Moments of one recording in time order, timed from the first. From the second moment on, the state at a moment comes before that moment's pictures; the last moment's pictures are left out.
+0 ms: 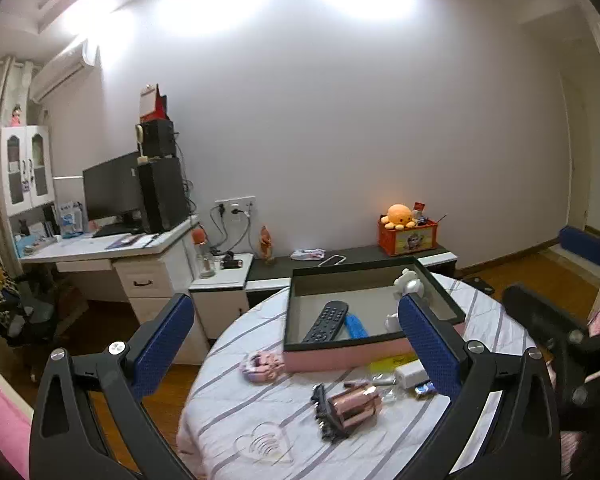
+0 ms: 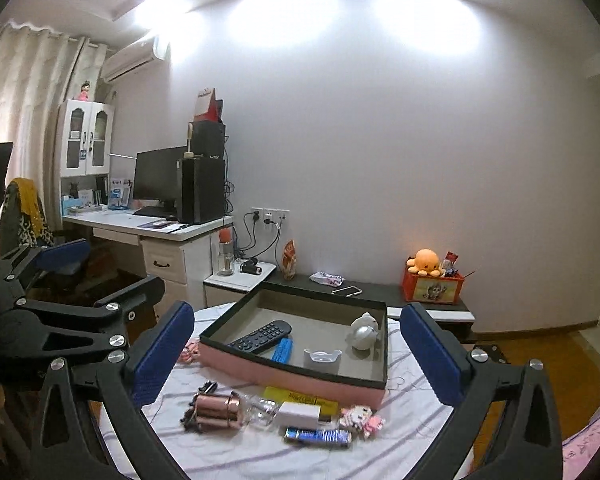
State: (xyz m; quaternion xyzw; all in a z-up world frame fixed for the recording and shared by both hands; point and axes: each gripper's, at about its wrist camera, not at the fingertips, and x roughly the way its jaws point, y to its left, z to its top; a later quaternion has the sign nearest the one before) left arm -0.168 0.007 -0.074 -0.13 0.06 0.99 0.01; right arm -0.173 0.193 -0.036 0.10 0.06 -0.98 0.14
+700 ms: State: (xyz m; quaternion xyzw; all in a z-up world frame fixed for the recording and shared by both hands) left arm -0.124 -0.034 -0.075 -0.13 0.02 0.99 -0.01; right arm -0.137 0.230 -0.037 0.11 0.04 -0.99 0.07
